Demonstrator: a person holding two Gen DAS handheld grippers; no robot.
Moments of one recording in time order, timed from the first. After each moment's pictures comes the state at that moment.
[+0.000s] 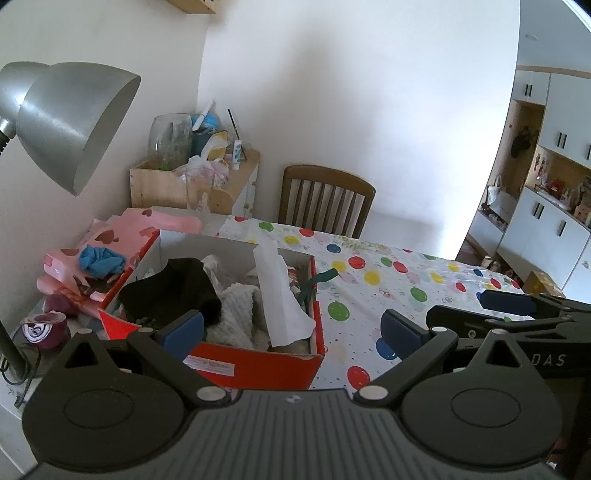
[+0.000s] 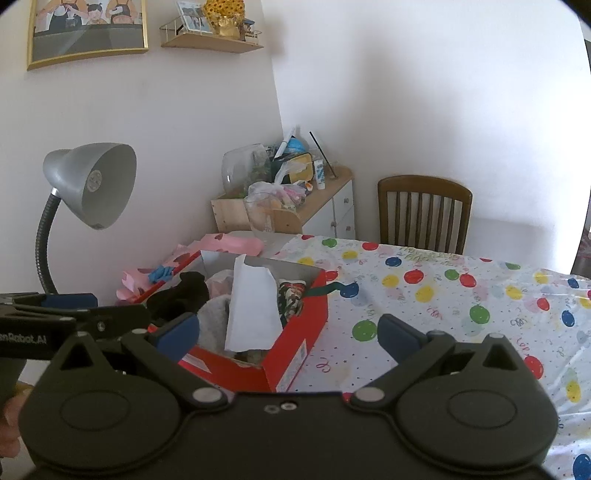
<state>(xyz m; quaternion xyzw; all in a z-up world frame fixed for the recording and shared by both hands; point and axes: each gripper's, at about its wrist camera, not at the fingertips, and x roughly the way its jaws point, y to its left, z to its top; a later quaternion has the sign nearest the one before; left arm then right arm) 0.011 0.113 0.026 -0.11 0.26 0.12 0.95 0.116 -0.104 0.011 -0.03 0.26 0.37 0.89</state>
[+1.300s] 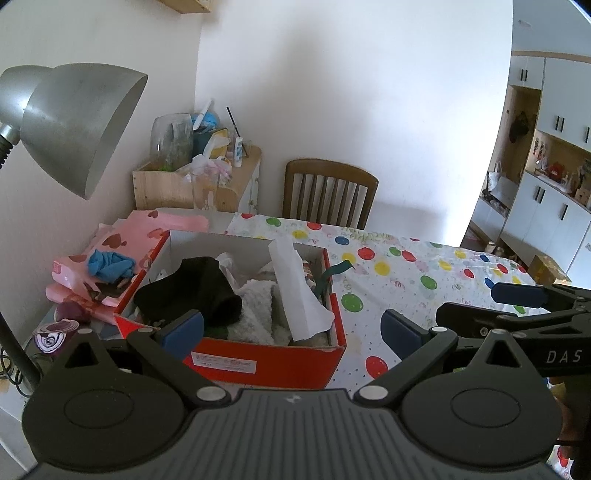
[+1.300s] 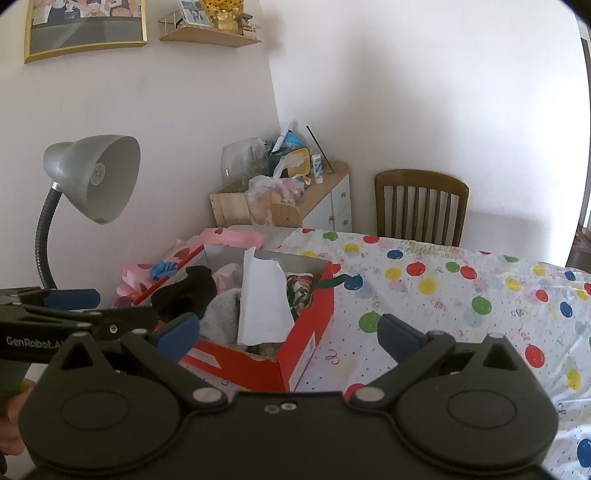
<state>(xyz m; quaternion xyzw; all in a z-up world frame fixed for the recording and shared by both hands) 0.007 0.127 0.022 -0.09 0.28 0.12 0.95 0.104 -0.092 0.013 -0.03 0.27 0.36 0.89</state>
